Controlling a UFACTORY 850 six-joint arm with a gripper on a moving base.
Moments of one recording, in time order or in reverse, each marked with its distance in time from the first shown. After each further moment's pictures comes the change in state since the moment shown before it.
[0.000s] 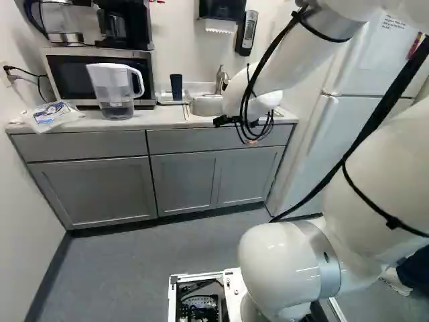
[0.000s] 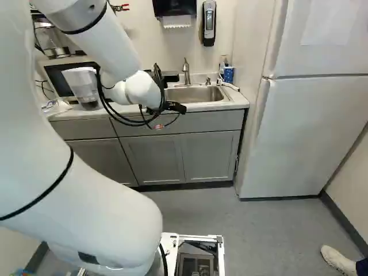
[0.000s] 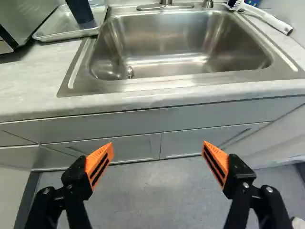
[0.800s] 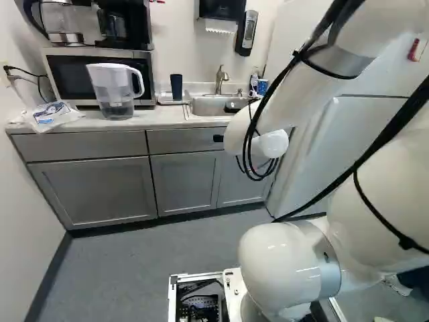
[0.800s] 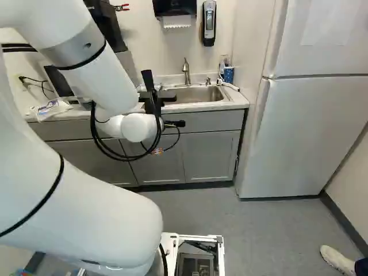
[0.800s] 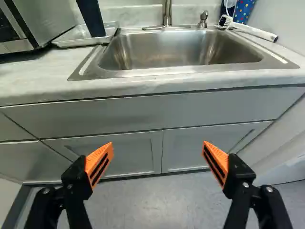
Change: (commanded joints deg) arm 0.3 3.9 16.4 2.4 23.4 -2.4
